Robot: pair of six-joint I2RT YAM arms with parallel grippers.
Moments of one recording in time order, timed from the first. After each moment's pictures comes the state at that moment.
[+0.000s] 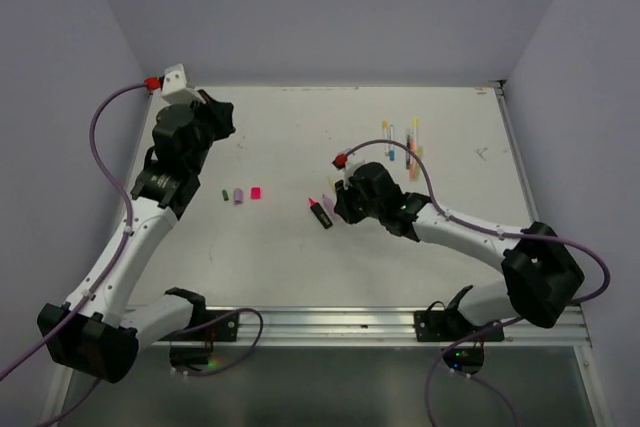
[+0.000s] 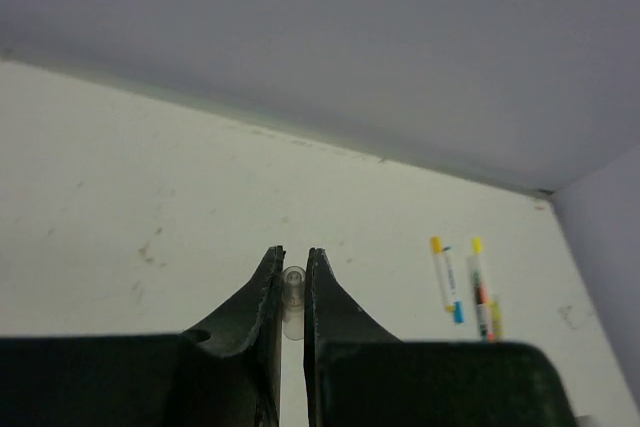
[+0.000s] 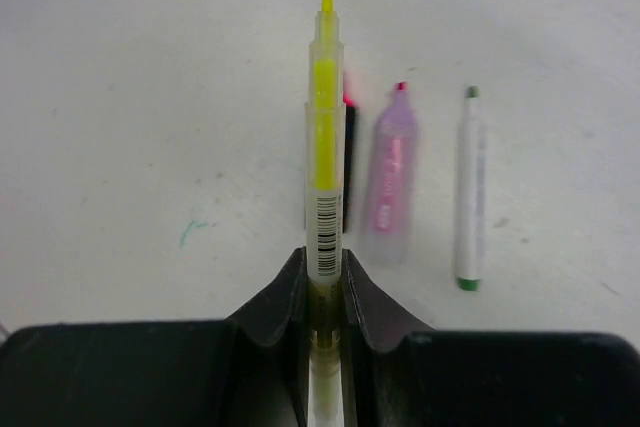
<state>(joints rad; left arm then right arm) -0.33 1.06 1.07 -0.03 -0.19 -0.49 0.83 1.40 0.78 -0.04 -0.02 0.24</state>
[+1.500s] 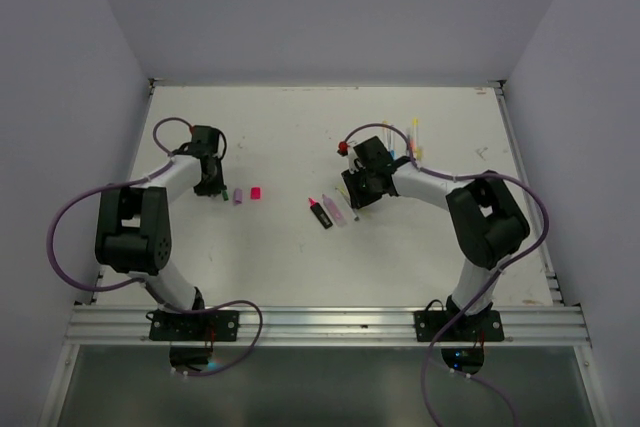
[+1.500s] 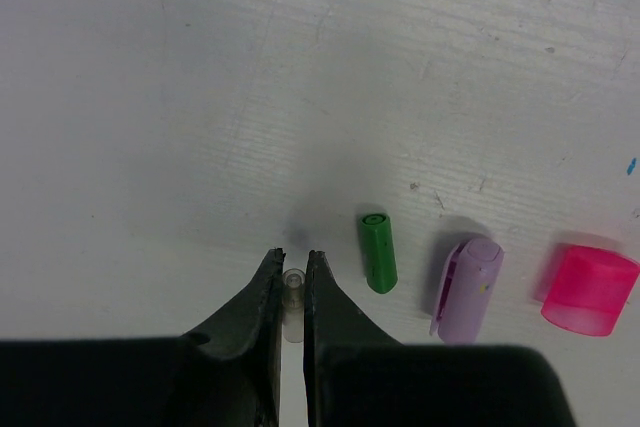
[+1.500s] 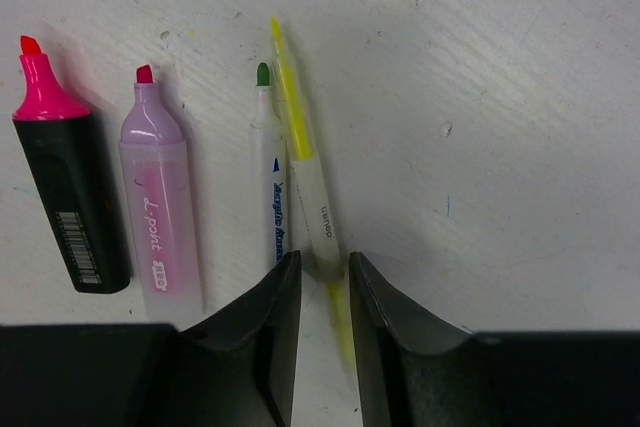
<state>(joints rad) -0.07 1.67 1.00 -0.47 -0.21 -0.22 0.55 1.81 1.10 -0.35 -0.10 0.06</state>
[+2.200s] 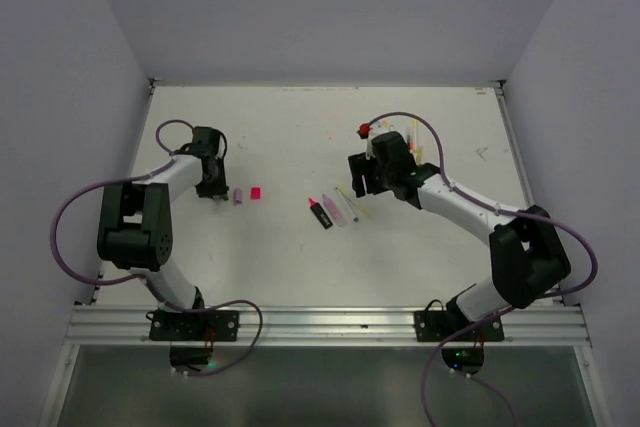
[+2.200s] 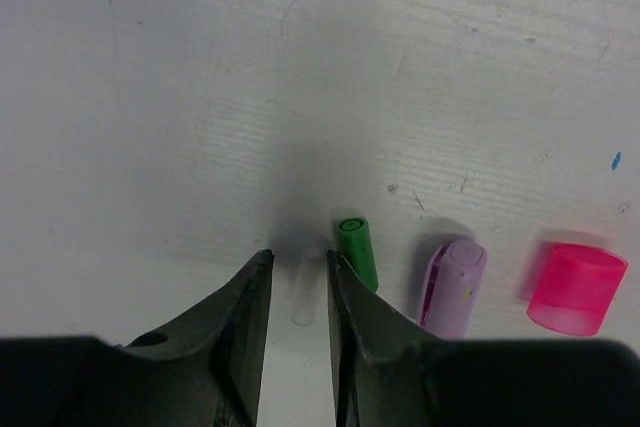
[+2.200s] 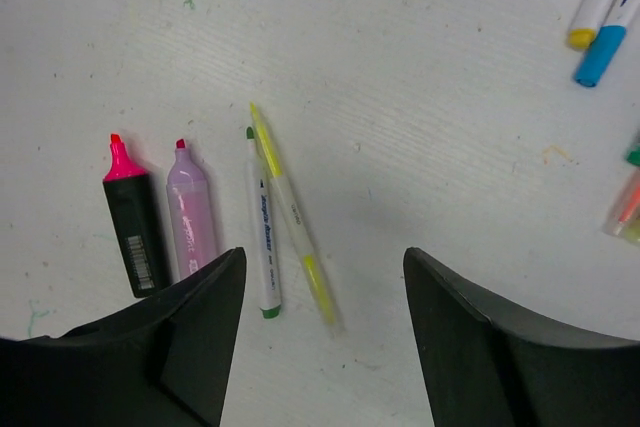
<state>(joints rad) -0.07 1.70 1.00 -0.46 -0.16 -0.22 0.55 1.53 0.98 -0.24 0.04 0.18</state>
